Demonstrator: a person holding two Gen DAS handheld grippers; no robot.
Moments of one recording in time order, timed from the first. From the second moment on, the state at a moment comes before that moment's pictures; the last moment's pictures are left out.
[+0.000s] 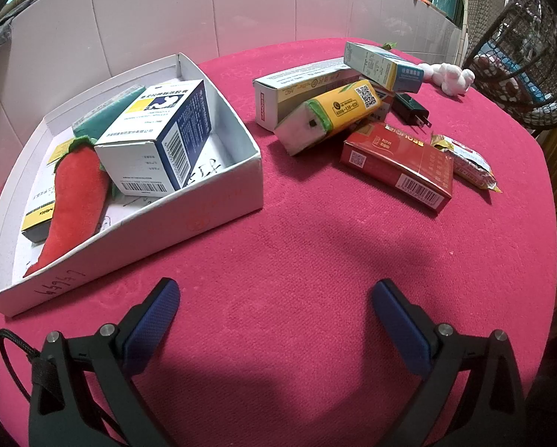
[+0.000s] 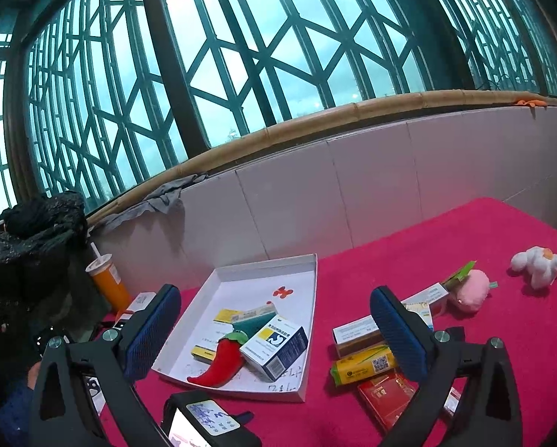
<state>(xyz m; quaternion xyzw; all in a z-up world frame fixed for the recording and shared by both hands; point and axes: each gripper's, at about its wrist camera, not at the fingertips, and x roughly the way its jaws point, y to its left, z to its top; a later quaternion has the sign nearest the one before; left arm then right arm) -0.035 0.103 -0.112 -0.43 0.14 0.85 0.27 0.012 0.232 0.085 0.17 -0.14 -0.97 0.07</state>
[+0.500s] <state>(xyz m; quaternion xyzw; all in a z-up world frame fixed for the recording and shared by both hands) -0.036 0.103 -0.112 -0.43 0.14 0.85 0.27 0.010 0.246 0.078 0.17 -0.13 -0.97 0.05</state>
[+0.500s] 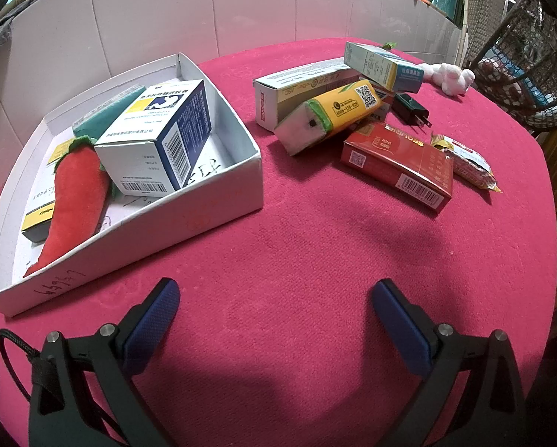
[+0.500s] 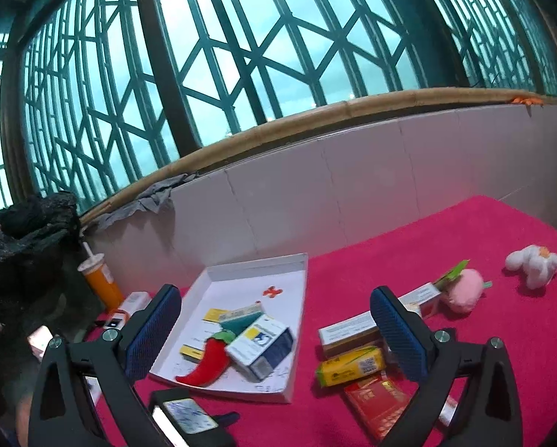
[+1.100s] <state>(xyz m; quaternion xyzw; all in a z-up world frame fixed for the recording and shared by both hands) -0.040 0.105 -0.114 -0.43 0.14 0.85 0.27 0.014 0.288 0.073 0.18 -0.13 -0.97 0.00</state>
